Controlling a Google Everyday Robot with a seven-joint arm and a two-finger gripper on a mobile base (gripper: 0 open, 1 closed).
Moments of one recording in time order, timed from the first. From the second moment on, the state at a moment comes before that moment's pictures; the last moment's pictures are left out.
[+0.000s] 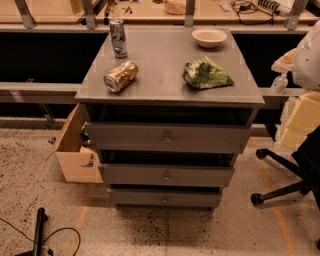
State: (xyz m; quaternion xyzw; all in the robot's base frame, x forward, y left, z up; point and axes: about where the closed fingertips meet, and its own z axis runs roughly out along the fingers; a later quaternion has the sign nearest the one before) arm 0.438 -0.217 0.977 -0.60 0.78 -0.03 0.16
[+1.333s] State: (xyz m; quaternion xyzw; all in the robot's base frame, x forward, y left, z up) arm 0.521 -0.146 0.983 -0.74 0.64 -0.13 0.12
